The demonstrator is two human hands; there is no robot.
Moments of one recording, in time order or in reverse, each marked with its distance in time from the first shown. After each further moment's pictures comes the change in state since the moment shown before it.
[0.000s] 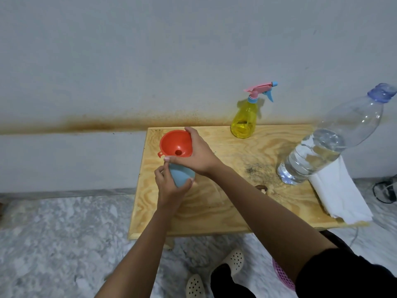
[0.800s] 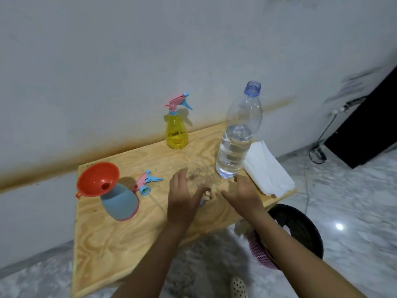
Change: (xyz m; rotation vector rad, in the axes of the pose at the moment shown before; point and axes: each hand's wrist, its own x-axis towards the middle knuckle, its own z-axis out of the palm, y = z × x) left_hand -0.064 0.121 0.107 0.160 -0.277 0.430; right_hand -0.163 0.174 -0.113 -0.524 0.579 0.300
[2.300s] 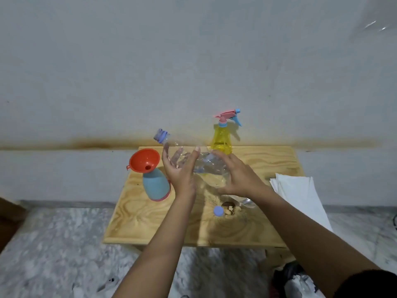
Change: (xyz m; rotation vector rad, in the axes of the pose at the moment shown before) left_hand 0.054 0.066 -0.044 -1.027 0.840 -0.386; right_hand 0.099 -0.078 -0.050 0.085 -0.401 -0.655
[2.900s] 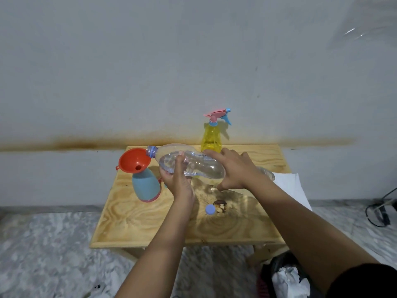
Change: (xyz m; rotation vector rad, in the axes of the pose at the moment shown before) left_hand 0.002 -0.020 -0.002 -0.239 0.163 -0.248; right_hand 0.005 -0.026 -0.034 -0.426 -0.186 0.064
